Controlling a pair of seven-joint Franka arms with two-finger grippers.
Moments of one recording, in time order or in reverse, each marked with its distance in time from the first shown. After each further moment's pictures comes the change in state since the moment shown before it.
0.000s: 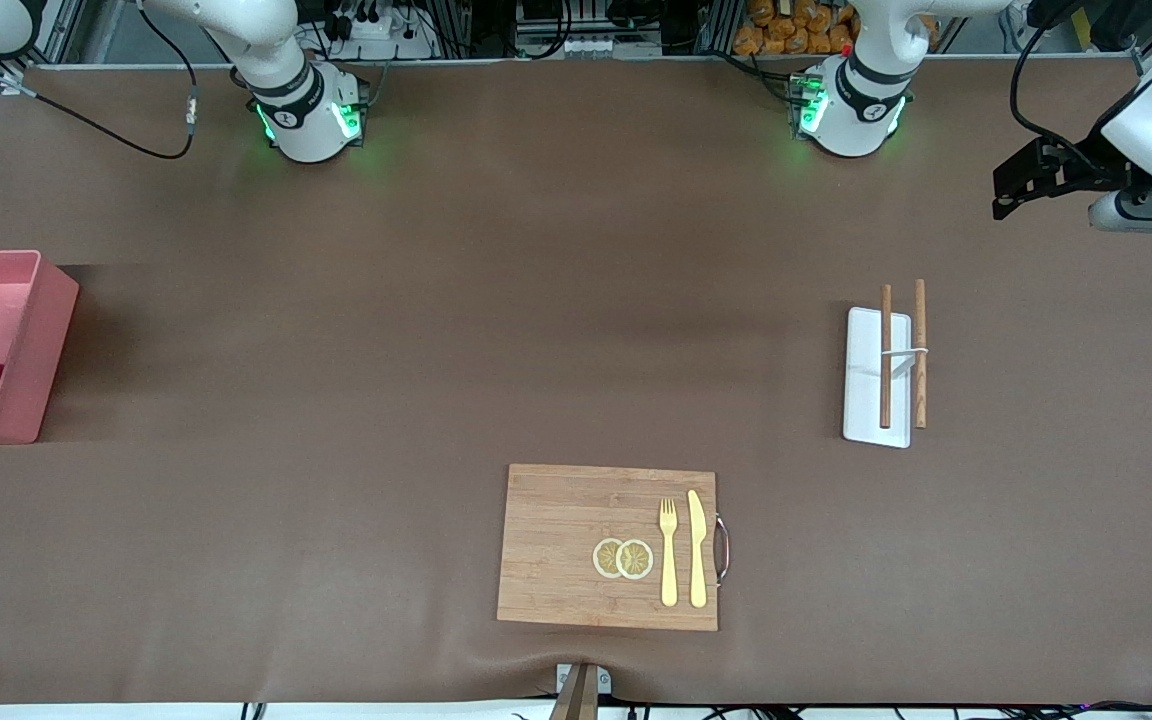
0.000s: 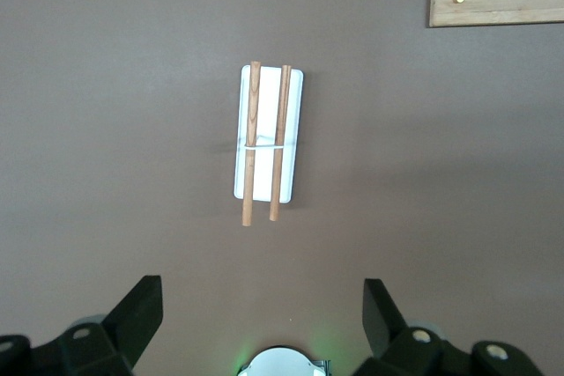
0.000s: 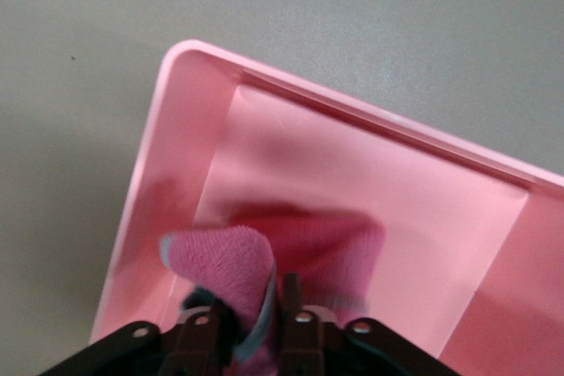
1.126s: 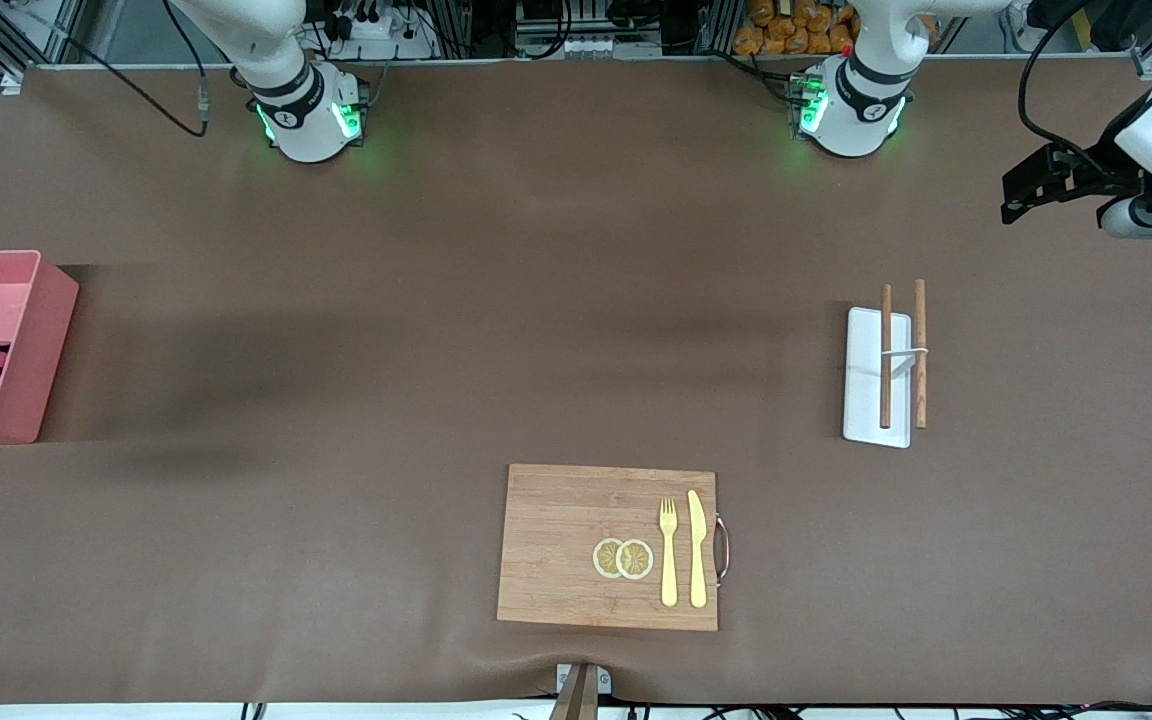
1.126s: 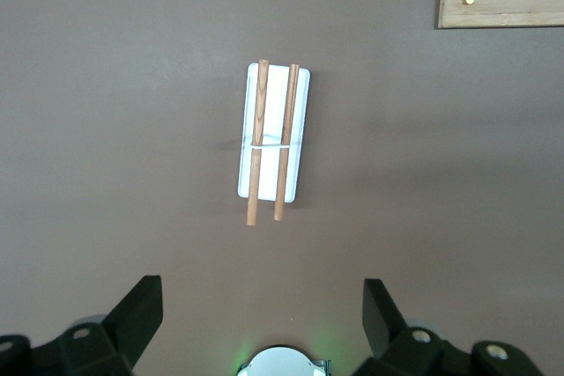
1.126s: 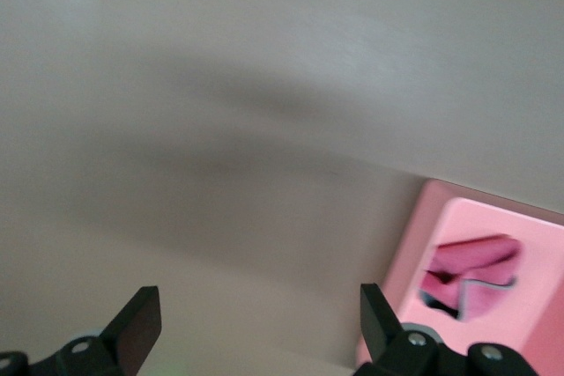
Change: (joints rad) left arm 0.007 0.004 0.006 0.000 0.000 0.000 0.000; right arm 0.340 -0.279 0.092 0.109 0.008 -0.456 0.513
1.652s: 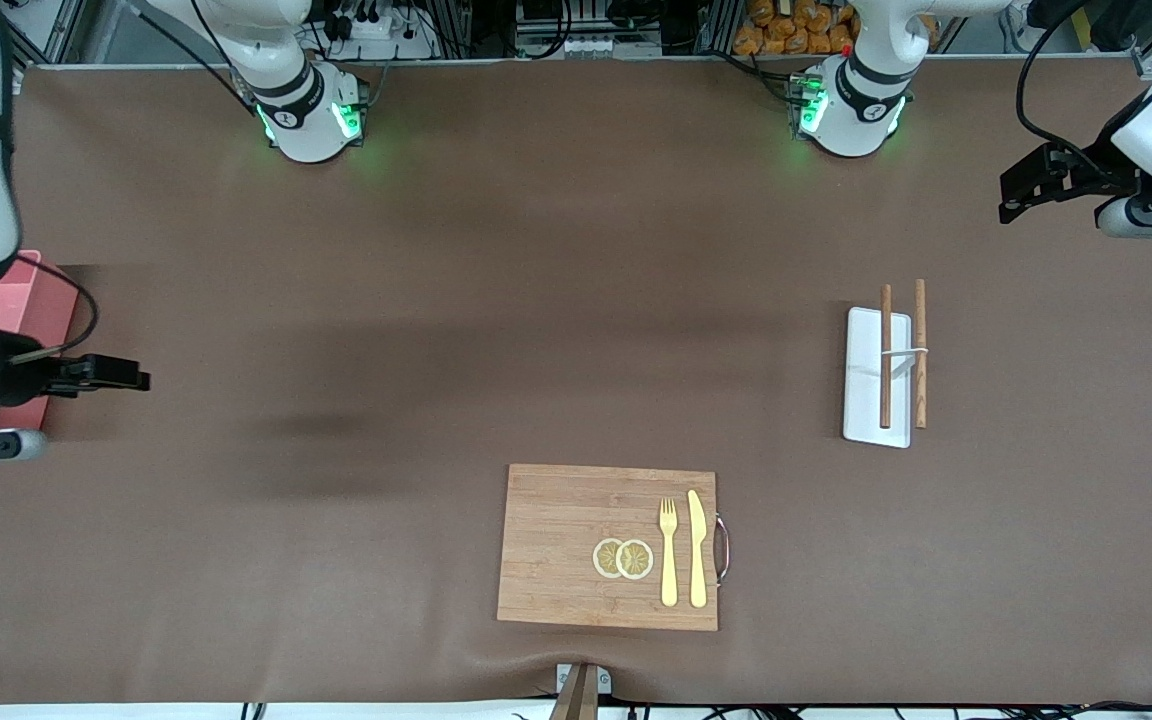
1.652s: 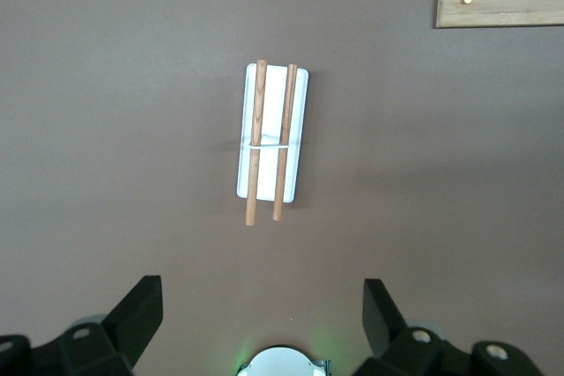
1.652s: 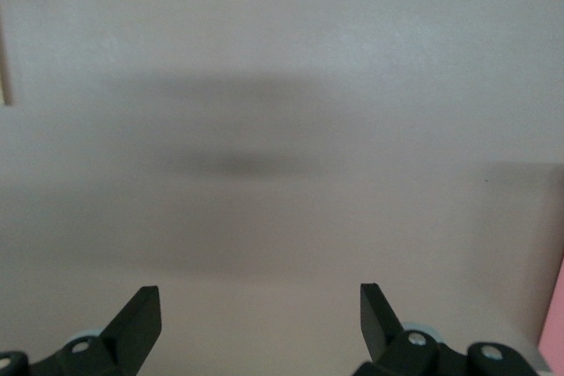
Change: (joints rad) left arm -0.001 0.000 -0.003 0.000 0.000 0.000 0.000; right arm 0.244 -0.110 0.000 -0.141 0.088 0.063 0.472
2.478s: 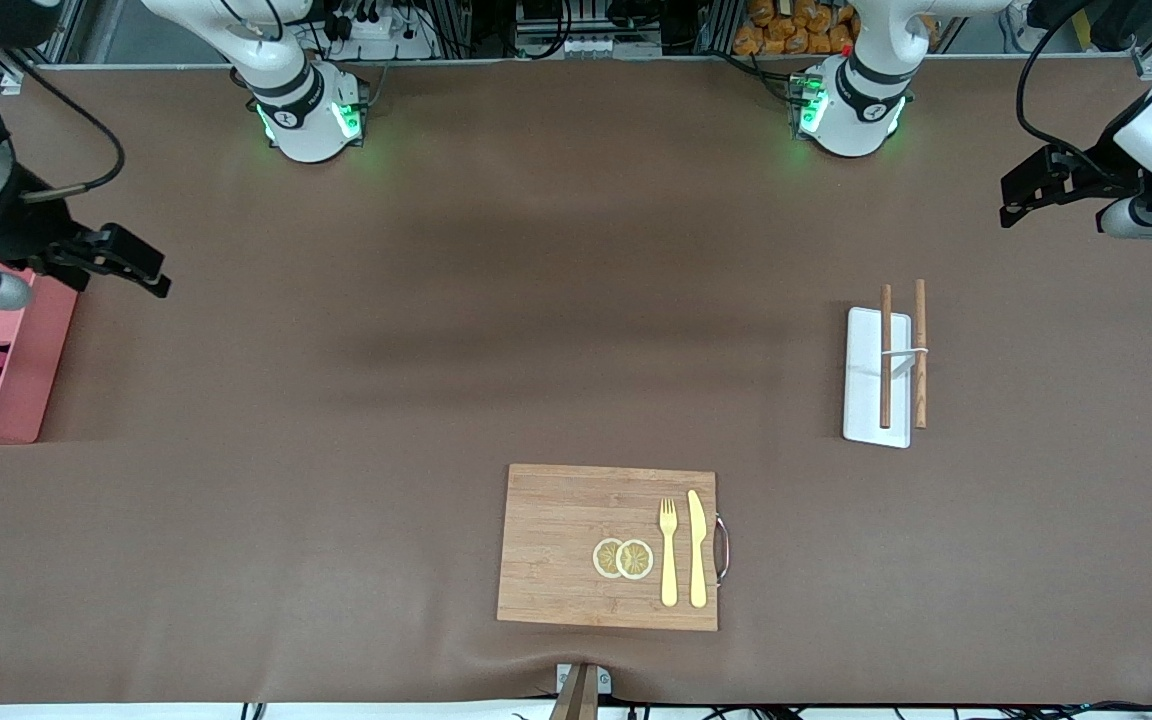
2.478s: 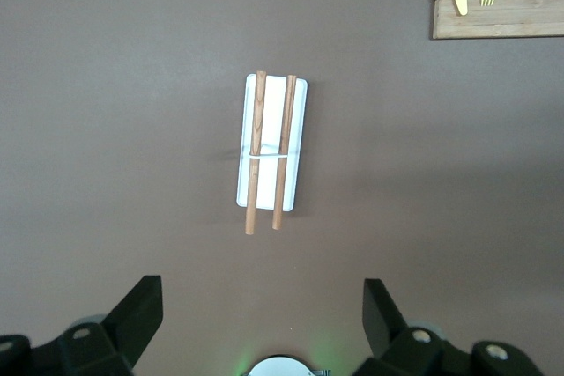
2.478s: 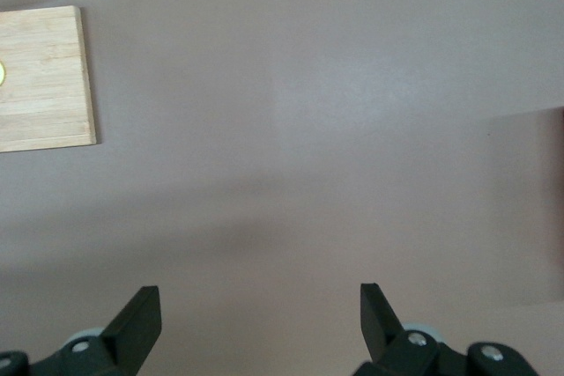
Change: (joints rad) left arm 0.000 0.000 -0.001 0.001 0.000 0.022 0.000; right arm 0.119 -0.365 0.000 -0.236 0.015 0.060 0.281
